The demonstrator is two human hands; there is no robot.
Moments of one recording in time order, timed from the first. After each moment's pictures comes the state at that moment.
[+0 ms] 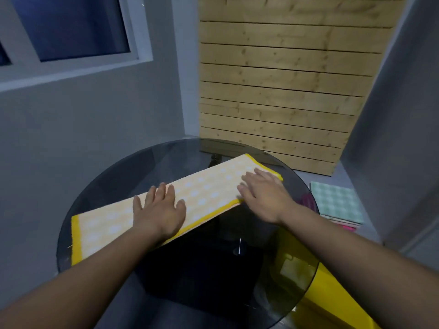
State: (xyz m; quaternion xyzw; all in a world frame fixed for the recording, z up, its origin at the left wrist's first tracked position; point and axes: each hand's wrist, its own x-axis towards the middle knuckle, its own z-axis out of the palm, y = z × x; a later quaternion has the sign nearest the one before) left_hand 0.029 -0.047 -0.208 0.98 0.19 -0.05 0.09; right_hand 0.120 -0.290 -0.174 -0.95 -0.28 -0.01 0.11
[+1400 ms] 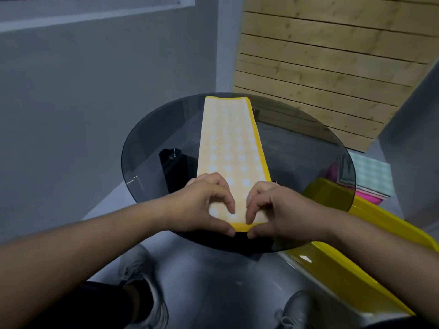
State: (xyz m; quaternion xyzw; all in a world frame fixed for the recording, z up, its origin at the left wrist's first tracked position) left_hand -0.104 -0.063 -0.196 0.93 -0.12 -0.05 0.34; right_hand -0.022 -0.286 -0.180 -0.83 -0.48 0.18 0.23
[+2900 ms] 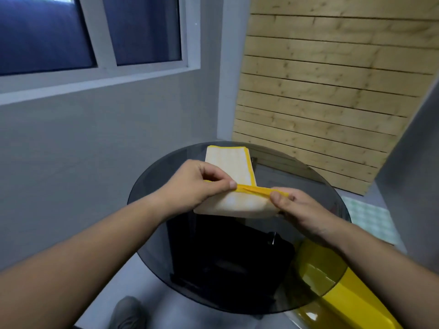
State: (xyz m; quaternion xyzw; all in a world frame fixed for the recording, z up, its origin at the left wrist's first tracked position) left_hand -0.061 -0.048 -0.095 0.82 -0.01 0.10 0.56; right_hand 0.034 -0.283 -0.133 -0.72 -0.33 0.22 0.57
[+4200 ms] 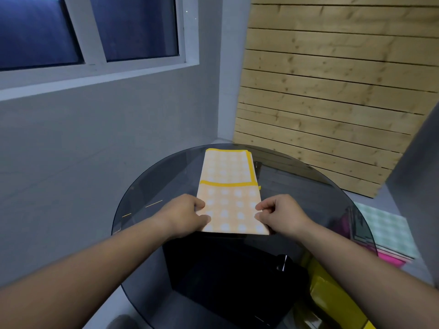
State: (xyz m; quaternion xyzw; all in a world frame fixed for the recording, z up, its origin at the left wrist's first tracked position) left_hand -0.003 -0.001 -0.176 0.93 0.16 -0.05 0.32; right_hand 0.107 -0.228 -0.190 -0.89 -0.16 0.12 0.41
